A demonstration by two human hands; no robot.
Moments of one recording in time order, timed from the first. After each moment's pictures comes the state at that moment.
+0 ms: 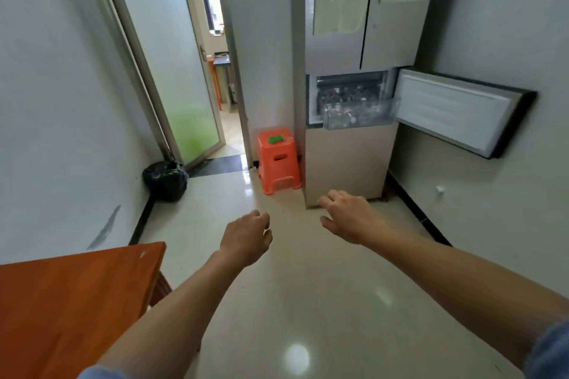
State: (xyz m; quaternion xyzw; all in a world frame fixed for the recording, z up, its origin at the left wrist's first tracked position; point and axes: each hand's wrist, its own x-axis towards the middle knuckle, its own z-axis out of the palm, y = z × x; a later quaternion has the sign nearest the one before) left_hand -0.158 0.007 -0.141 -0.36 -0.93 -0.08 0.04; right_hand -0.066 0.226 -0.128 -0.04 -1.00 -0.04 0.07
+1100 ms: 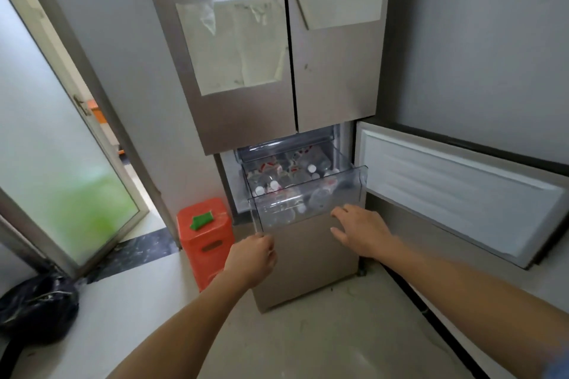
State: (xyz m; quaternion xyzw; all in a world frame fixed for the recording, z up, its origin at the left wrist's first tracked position) left_hand -0.592 0.596 -0.151 -0.48 -0.88 -0.08 0.00; right_hand -0.444 0.806 -0.142 -0.21 -0.97 0.03 0.08
